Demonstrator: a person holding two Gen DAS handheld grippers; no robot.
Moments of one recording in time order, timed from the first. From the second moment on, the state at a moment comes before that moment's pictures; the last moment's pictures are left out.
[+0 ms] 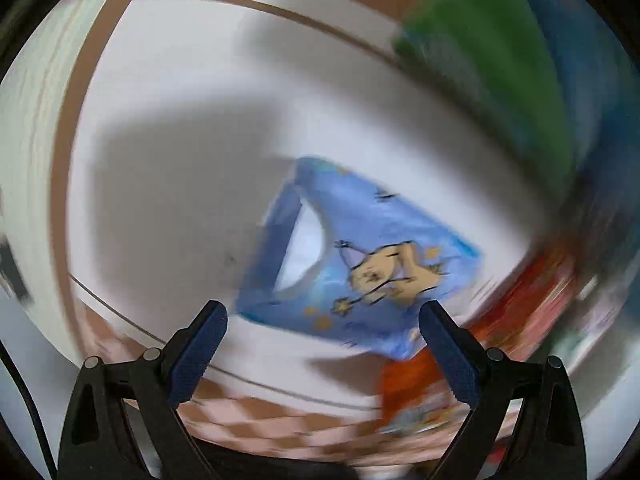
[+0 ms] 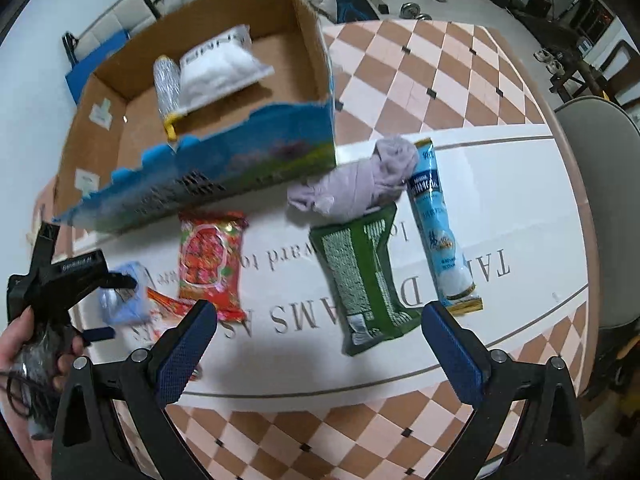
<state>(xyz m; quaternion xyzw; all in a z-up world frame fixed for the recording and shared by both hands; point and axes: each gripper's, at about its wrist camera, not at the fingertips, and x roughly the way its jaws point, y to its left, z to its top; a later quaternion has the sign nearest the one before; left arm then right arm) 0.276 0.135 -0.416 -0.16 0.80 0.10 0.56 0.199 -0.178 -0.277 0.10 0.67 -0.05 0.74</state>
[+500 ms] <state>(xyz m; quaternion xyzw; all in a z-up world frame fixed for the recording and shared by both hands) 0.259 0.163 -0.396 -0.36 0.76 0.09 0.54 0.206 -0.199 -0.302 0.07 0.70 -0.07 0.70</state>
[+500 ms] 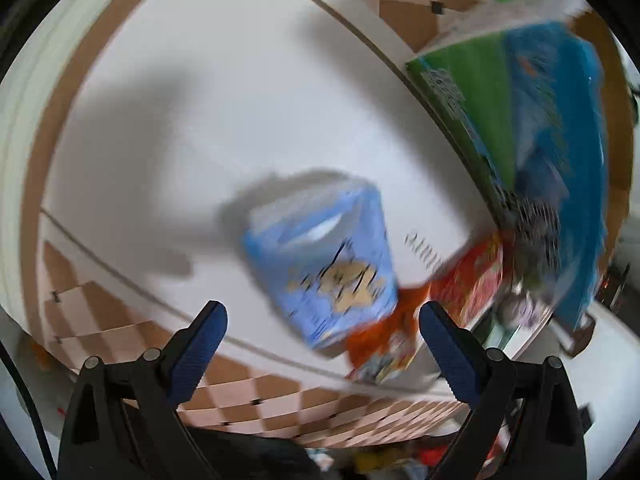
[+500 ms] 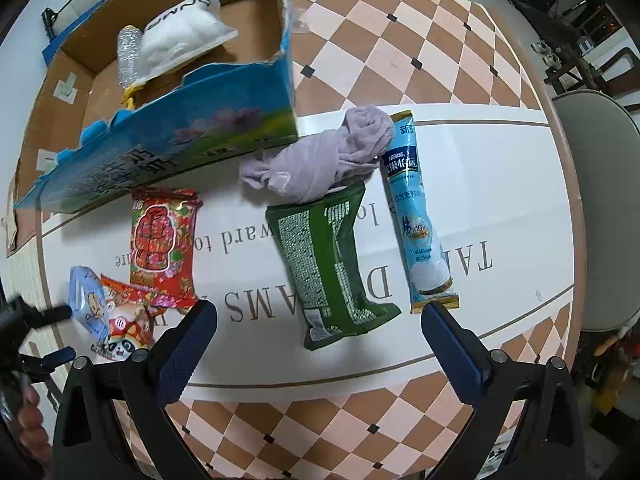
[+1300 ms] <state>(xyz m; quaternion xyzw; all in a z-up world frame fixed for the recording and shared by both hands) 0.272 0.127 -0.434 -0.09 0.80 0.07 0.58 0.255 -0.075 -0.374 0.12 0.73 -0.03 0.67</state>
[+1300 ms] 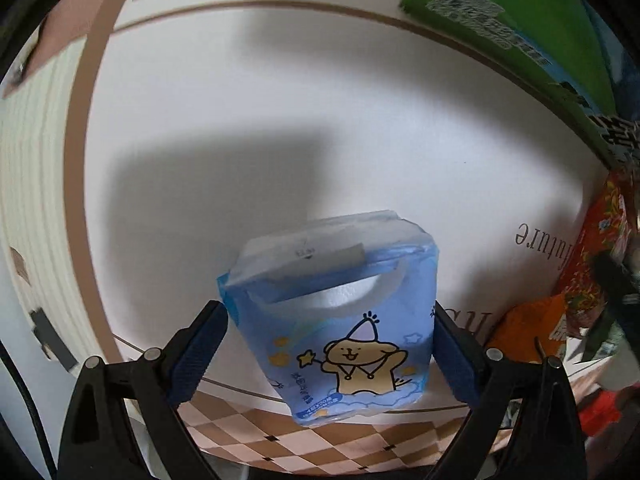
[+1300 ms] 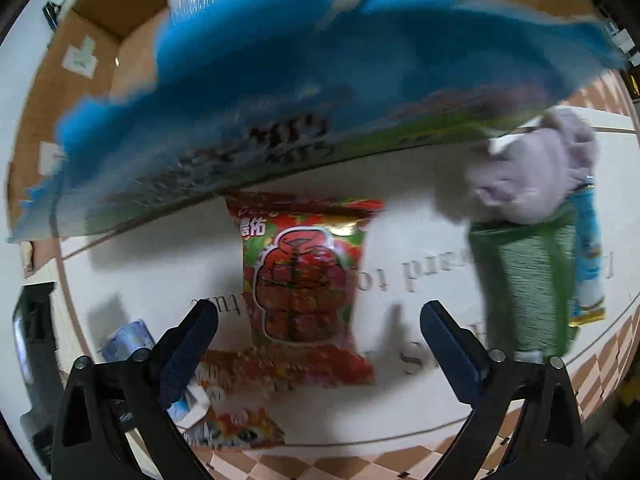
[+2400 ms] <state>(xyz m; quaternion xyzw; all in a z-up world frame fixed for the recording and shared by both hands) 0.173 0.054 -0.401 -0.01 0.75 -0.01 0.66 0.160 -0.075 -0.377 0.01 0.76 0.00 0.65</state>
